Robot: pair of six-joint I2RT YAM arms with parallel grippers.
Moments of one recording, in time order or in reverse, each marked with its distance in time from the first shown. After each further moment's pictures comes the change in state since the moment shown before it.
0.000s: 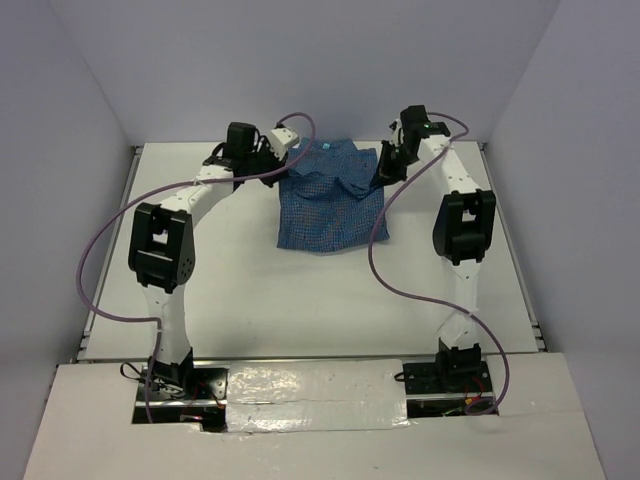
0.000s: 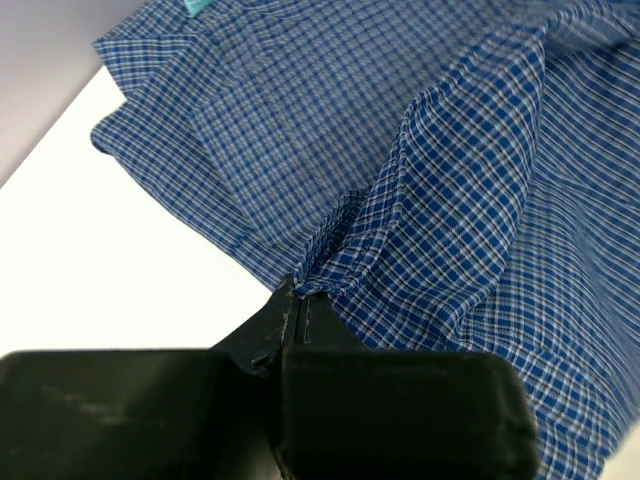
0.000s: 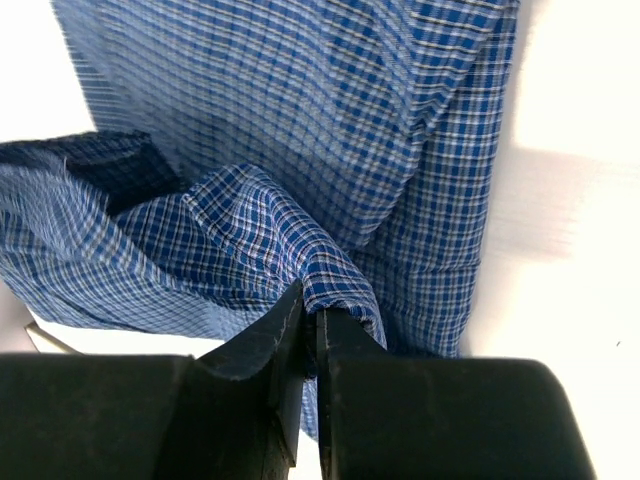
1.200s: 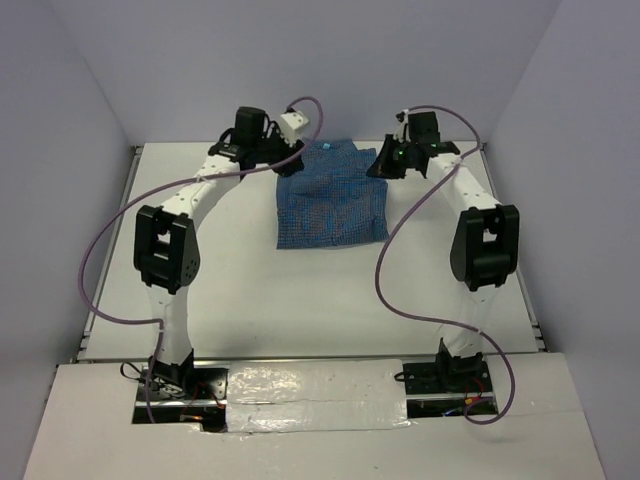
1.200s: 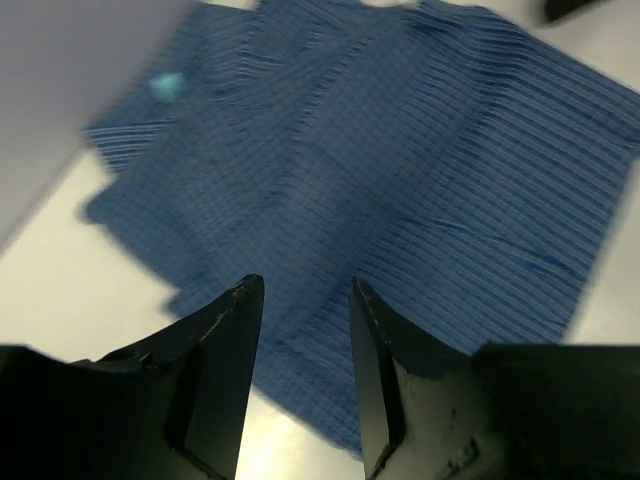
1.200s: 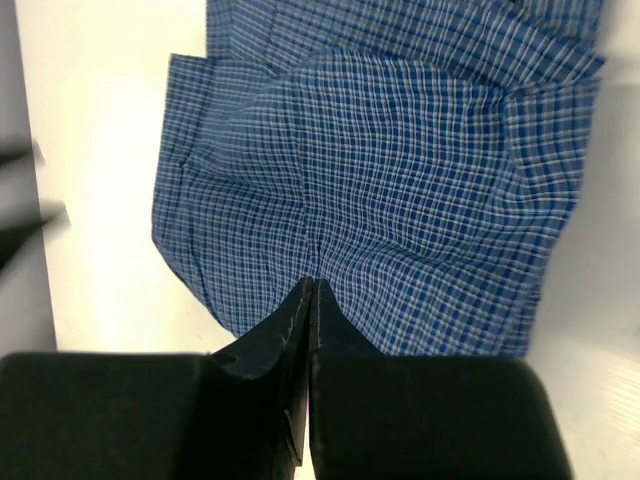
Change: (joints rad) left arm -0.029 0.039 0.214 -0.122 -0.014 -0.053; right arm 0.006 -0.343 -0.472 0.485 -0.015 0.091
